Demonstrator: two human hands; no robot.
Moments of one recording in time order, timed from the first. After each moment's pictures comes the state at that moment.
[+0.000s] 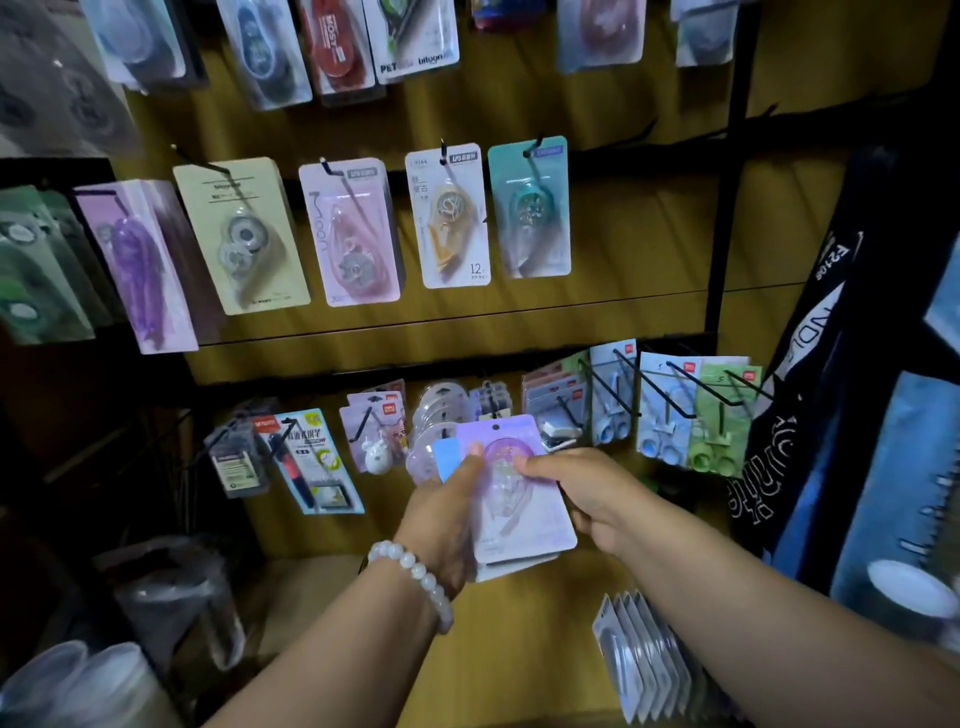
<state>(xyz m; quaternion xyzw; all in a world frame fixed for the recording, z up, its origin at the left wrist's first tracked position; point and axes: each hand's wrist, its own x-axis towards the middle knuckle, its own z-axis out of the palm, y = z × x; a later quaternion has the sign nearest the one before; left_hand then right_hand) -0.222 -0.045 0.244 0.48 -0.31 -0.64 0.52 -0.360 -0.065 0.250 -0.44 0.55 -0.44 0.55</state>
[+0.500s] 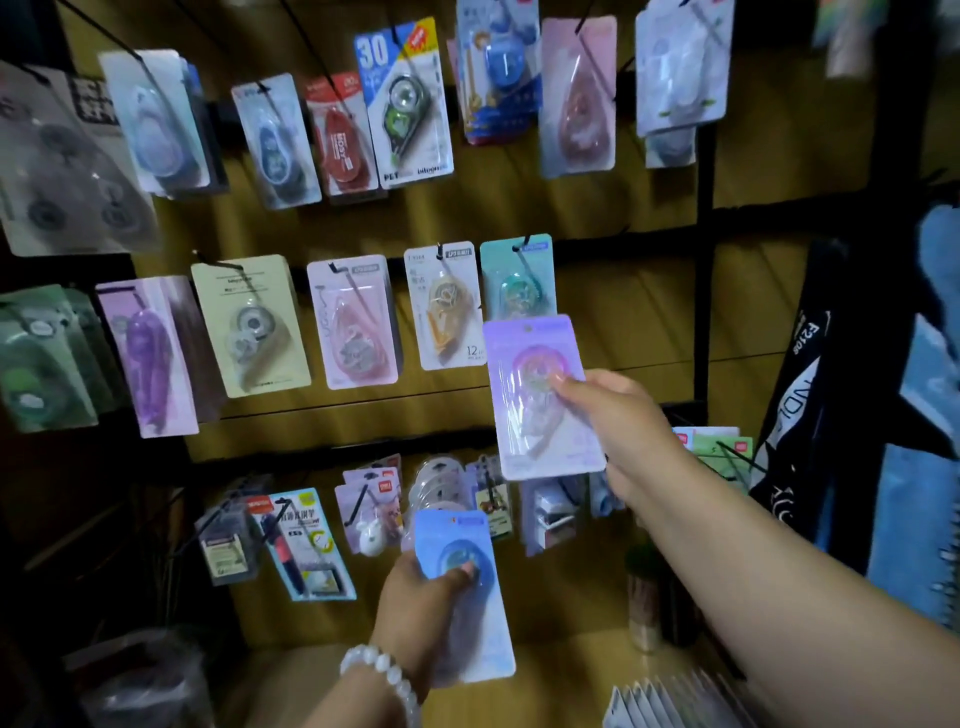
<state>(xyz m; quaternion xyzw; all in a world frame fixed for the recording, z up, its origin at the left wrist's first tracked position) -0.197 -0.062 0.227 0.54 -0.43 -0.49 0.54 -0.382 -0.077 0.358 -0.48 0.40 -0.65 0.43</state>
